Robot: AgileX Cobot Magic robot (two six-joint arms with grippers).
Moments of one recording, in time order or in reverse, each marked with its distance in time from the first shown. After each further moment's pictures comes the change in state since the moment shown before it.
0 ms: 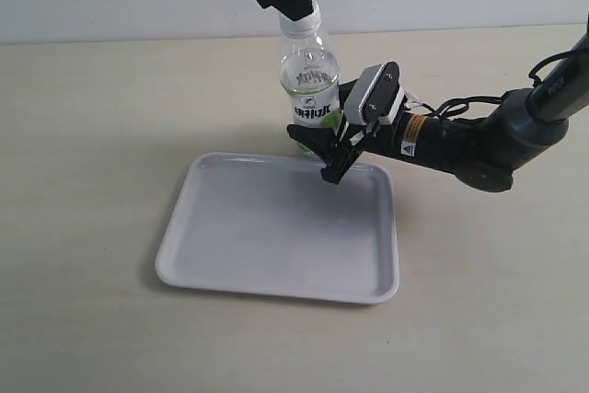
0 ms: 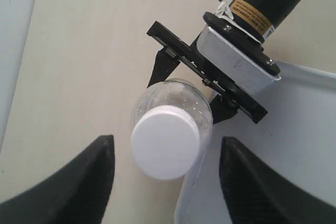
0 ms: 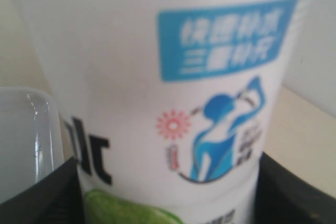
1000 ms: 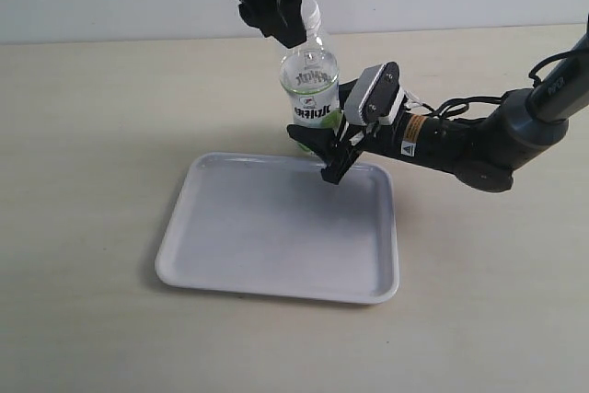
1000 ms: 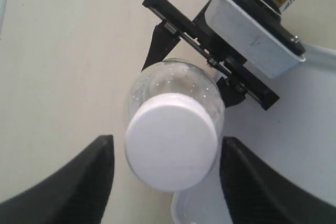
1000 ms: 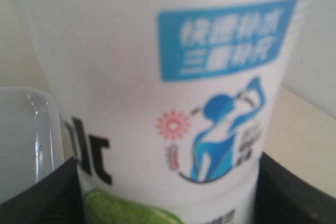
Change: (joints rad) left arm 0.000 0.062 0.000 0.040 0.002 -0.024; right arm 0.000 -0.002 0.000 0.000 -0.002 -0.004
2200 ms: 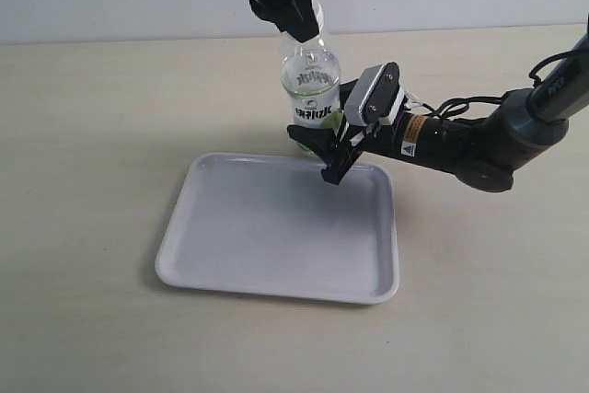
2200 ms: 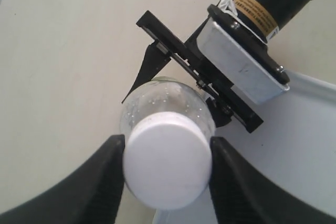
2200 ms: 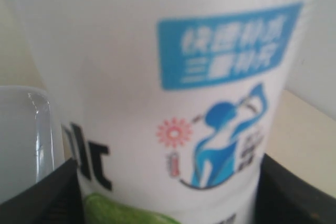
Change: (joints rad) left arm 0.000 0.002 0.000 -0.065 -0.015 -0.048; right arm 0.000 0.000 0.000 -0.004 -0.002 -0.007
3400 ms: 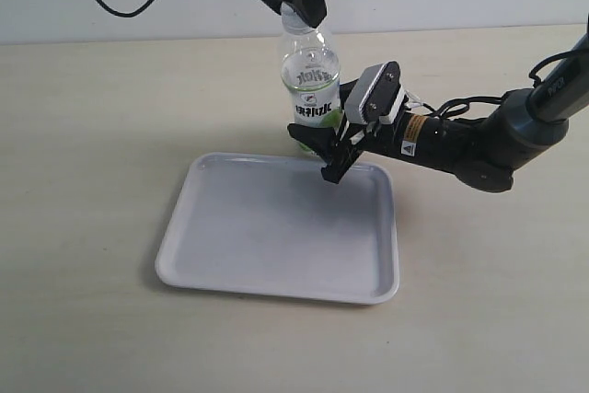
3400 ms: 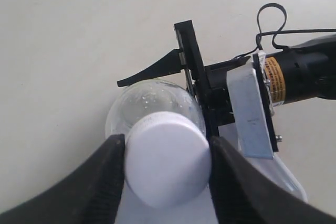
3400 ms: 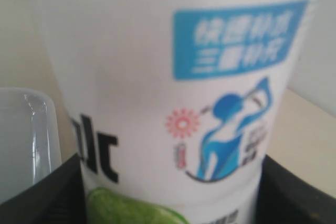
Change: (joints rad) left arm 0.000 0.004 0.000 0.012 -0.036 -0.580; right arm 0.000 0.000 0.000 0.010 0.002 0.013
